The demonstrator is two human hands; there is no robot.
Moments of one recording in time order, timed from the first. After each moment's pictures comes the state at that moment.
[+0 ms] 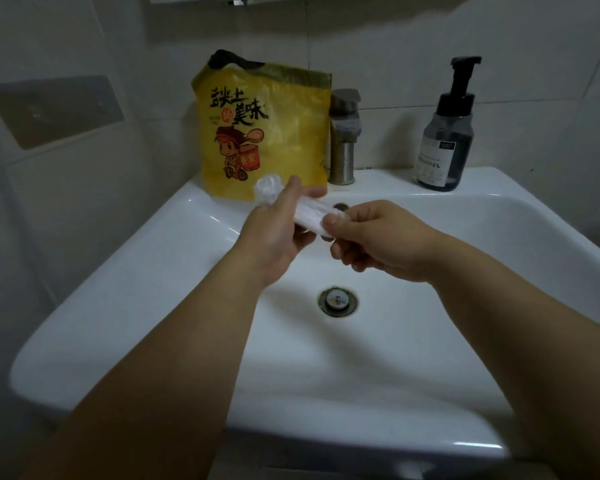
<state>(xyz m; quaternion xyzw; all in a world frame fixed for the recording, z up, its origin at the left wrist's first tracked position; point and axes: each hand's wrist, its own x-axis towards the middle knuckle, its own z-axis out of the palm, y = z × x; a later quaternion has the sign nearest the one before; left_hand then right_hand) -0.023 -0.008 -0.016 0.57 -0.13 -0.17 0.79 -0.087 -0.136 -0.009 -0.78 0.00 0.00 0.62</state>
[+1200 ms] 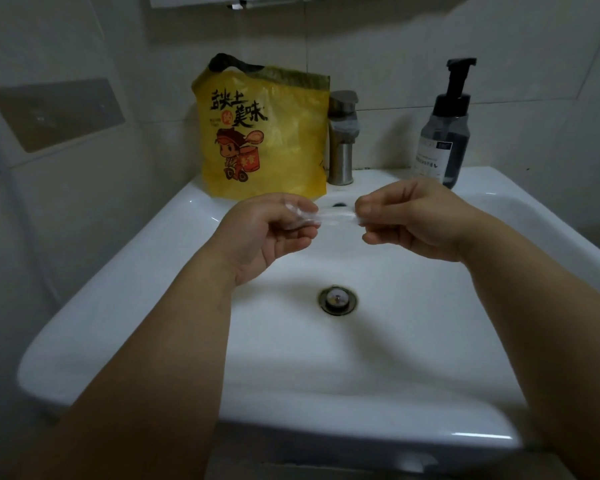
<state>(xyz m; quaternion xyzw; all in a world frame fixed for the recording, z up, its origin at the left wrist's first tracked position) -0.031 0.025 -0.003 0.60 -0.20 -0.22 0.74 -0.098 -0.167 0.007 -0.68 0.00 -0.03 0.73</state>
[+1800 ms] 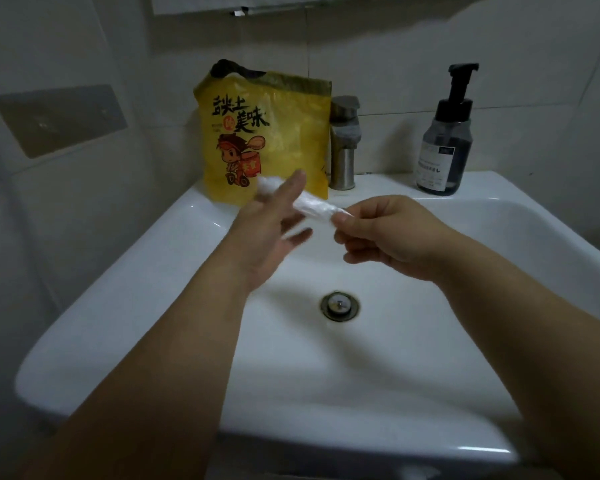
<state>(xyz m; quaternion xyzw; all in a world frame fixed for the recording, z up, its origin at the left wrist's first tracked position) -0.025 0.009 -0.010 0.58 -0.17 -0.17 0.78 -0.091 -0.140 -0.002 -0.71 0.03 -0.03 0.70</state>
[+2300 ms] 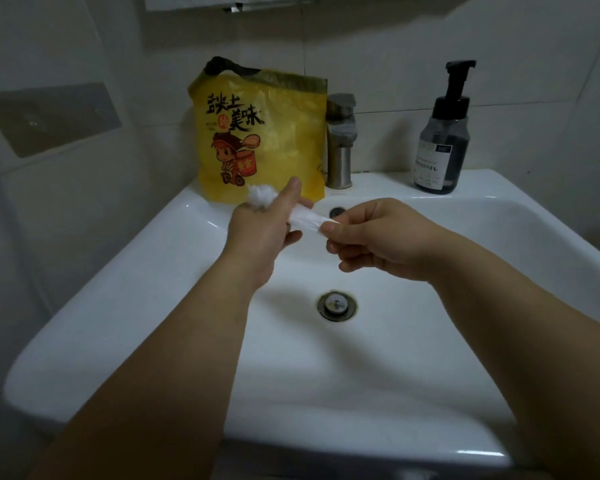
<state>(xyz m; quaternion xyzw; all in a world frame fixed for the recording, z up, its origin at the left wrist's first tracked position) -0.020 -0.001 -0.016 0.66 -0.11 -0.04 0.75 -0.085 -0.142 -0.006 -0.73 0.01 0.01 0.69</state>
